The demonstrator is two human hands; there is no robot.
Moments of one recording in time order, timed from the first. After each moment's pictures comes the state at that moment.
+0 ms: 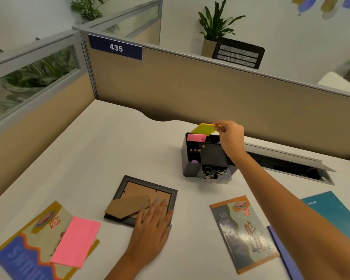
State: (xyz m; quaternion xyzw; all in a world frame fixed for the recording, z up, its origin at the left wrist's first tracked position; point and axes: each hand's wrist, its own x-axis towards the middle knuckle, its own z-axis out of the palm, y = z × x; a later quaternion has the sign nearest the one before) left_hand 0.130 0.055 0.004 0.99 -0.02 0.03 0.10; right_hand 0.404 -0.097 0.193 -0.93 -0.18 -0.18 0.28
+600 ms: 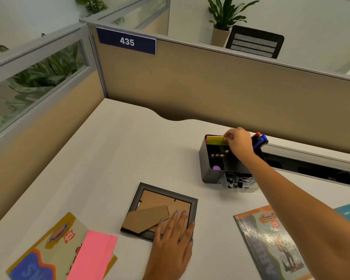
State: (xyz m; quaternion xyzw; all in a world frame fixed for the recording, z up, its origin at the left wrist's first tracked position) left_hand 0.130 0.057 -0.004 0.99 -0.01 0.05 0.15; right_hand 0.459 -0.066 0.130 -0.97 -0.13 -0.05 0.20
